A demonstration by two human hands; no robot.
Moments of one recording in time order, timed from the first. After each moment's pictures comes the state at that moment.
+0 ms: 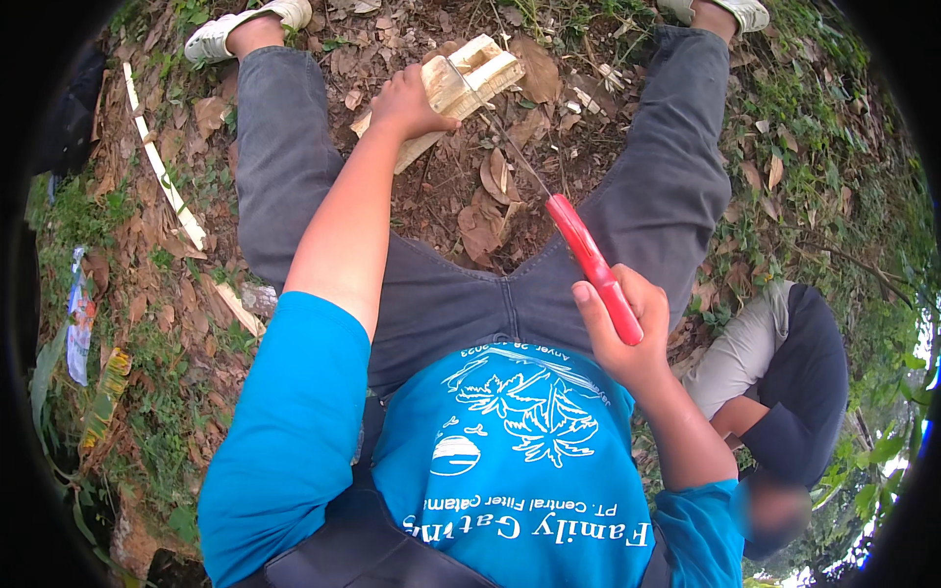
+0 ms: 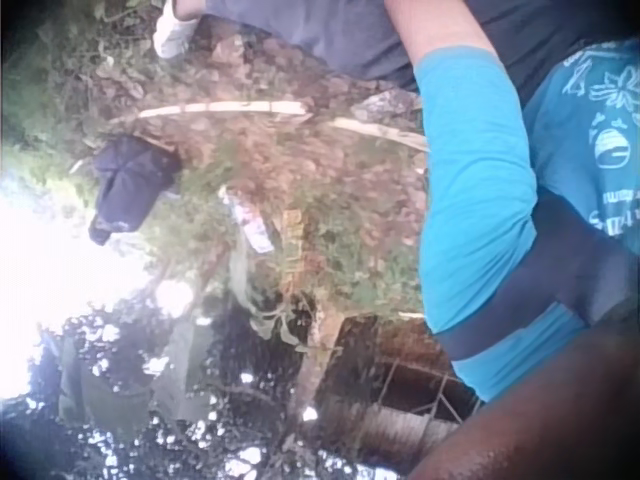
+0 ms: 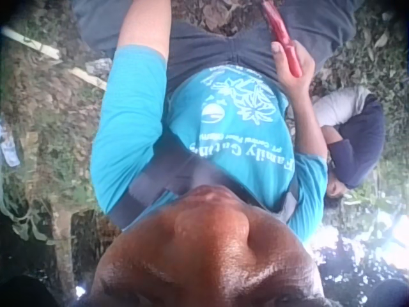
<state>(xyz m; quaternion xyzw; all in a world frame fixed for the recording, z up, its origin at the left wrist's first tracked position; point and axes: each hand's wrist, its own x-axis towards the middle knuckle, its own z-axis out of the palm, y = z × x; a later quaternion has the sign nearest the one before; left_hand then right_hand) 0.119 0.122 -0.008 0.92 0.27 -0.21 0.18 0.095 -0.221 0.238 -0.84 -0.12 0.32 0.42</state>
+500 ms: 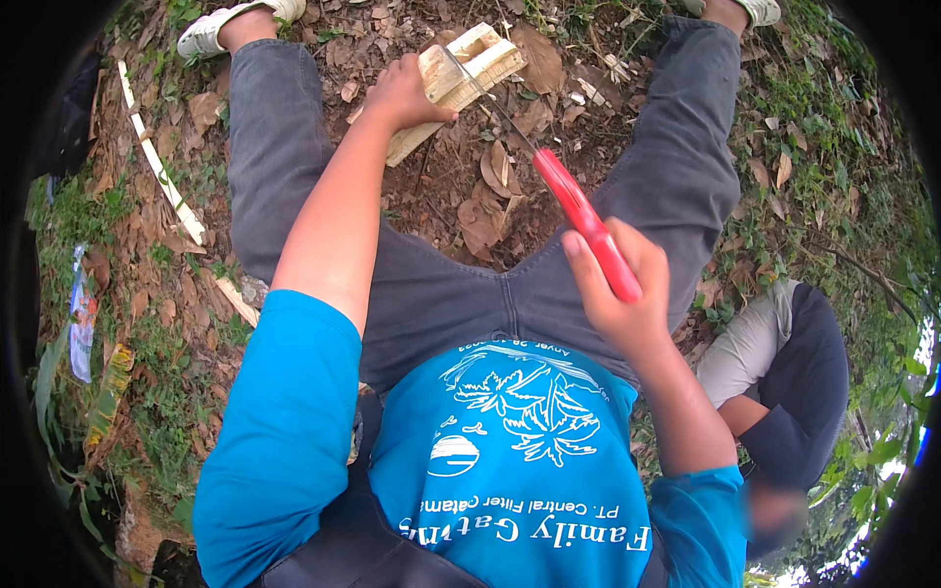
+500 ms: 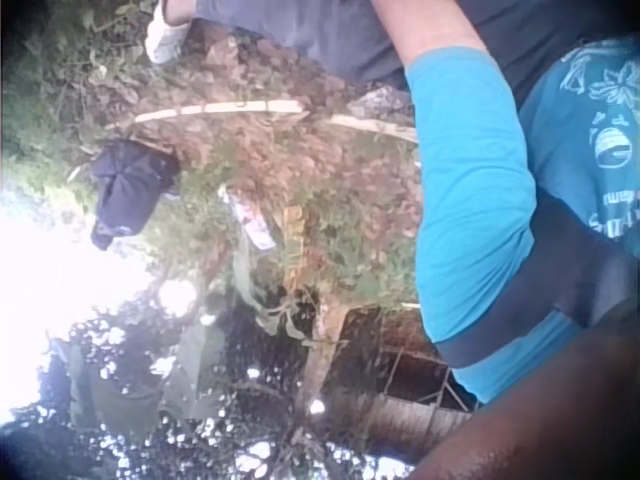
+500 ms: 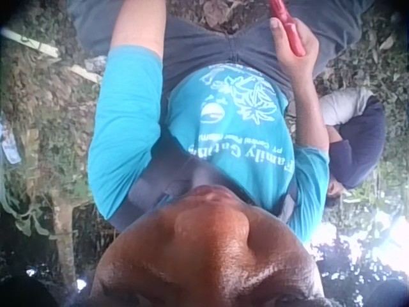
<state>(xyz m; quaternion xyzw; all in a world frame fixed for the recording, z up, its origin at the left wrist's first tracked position) 0.123 0.132 -0.019 0.92 0.25 -0.22 0.20 0.122 -0.194 0.216 -0.84 -0.13 0.31 0.43</state>
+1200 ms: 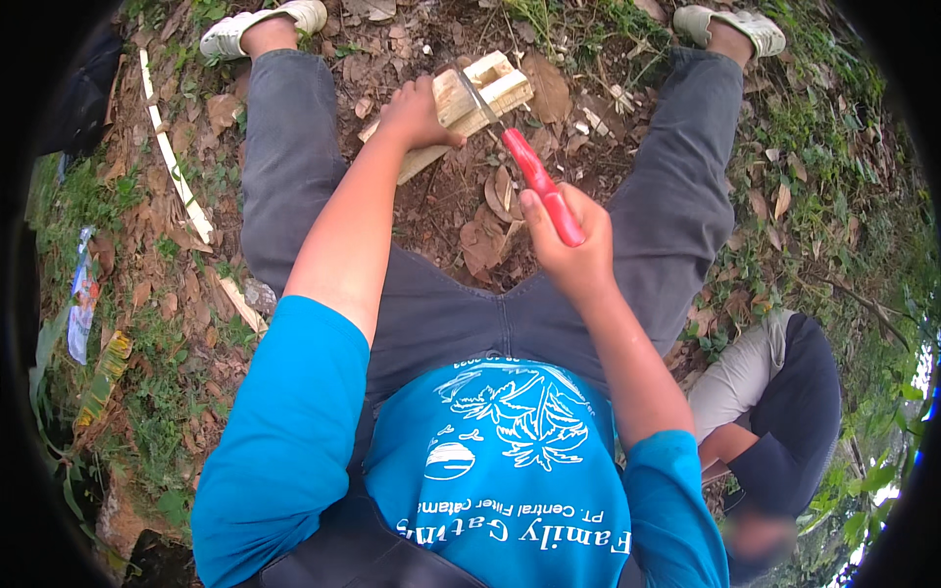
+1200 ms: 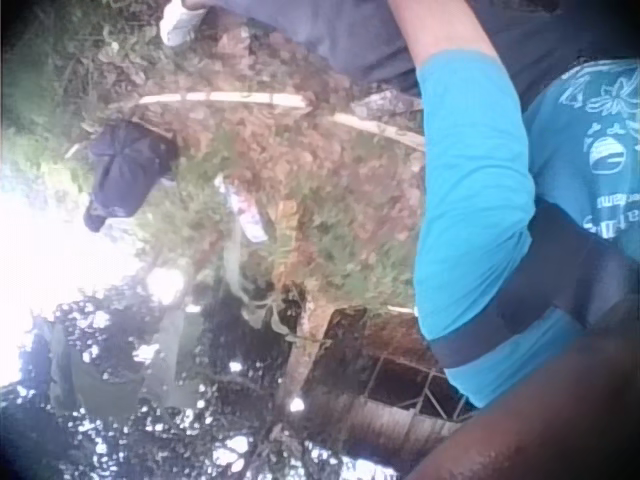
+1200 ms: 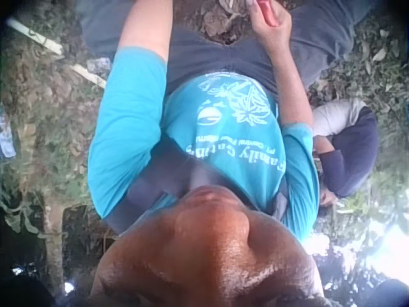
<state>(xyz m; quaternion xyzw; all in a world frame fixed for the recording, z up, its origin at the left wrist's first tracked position) 0.131 0.124 -0.007 0.91 0.26 -0.26 0.20 0.135 -0.153 0.152 -0.81 -0.12 0.29 0.50</state>
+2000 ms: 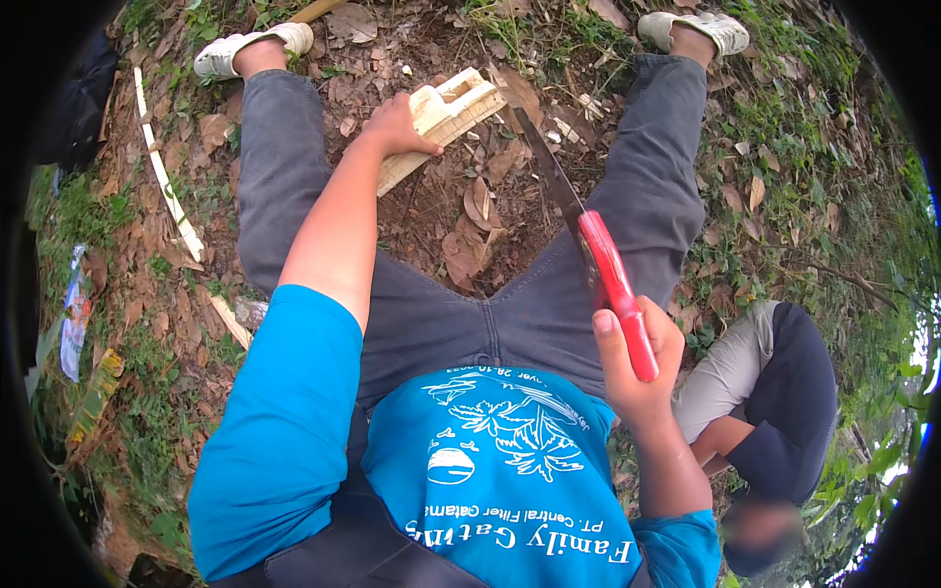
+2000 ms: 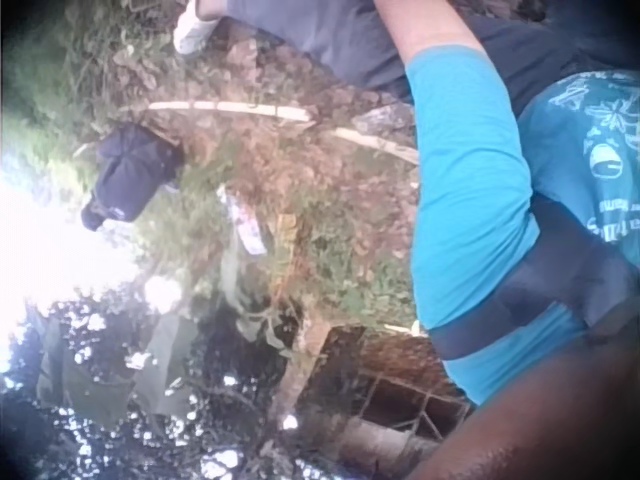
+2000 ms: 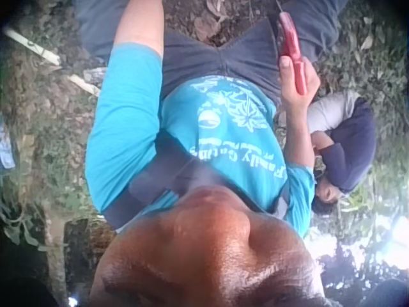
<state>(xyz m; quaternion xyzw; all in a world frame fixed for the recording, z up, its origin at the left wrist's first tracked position) 0.133 0.150 -0.022 0.89 0.27 -0.28 0.23 0.105 -0.244 0.267 -0.82 -0.05 0.28 0.49</state>
